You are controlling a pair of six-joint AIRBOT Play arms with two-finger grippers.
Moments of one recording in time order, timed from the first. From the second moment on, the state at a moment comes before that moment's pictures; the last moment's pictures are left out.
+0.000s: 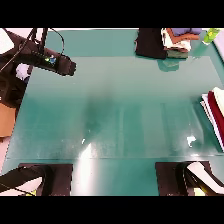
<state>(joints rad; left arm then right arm) -0.38 -1.20 1.62 1.38 -1.31 -1.49 -1.10 -0.97 1.09 -1.75 1.24 1.54</state>
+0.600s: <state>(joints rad) -0.38 -1.20 1.62 1.37 -1.30 -1.49 -0.72 -0.99 1.25 -1.55 1.18 1.54</state>
